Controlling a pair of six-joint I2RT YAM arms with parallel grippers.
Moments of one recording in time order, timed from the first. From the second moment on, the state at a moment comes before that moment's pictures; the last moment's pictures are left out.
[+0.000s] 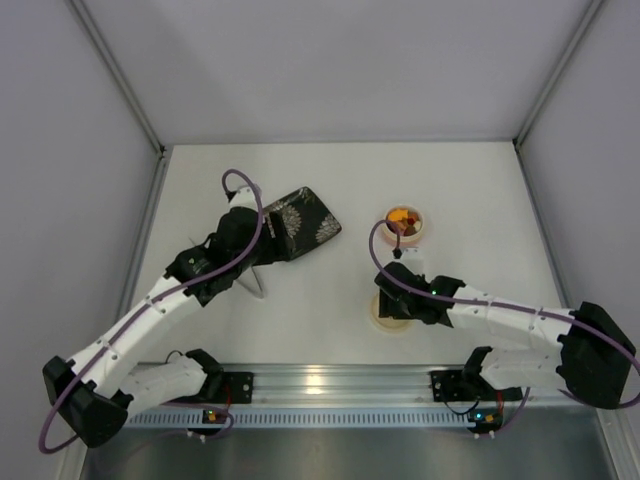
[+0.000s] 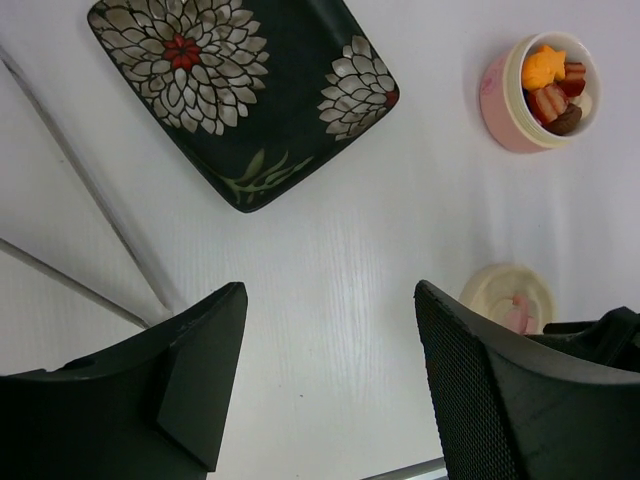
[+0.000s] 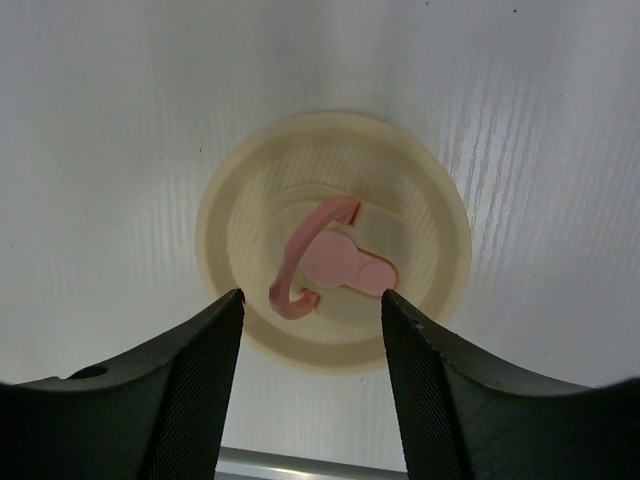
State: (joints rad) left arm -0.66 1.04 1.00 -0.58 -0.25 -0.62; right arm 0.93 1.15 0.64 -0.57 0.36 0.84
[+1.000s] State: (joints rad) left arm -0.66 0.89 0.92 -0.67 -0.27 -0.45; right arm 0.94 1.26 0.69 -0.57 0.48 0.88
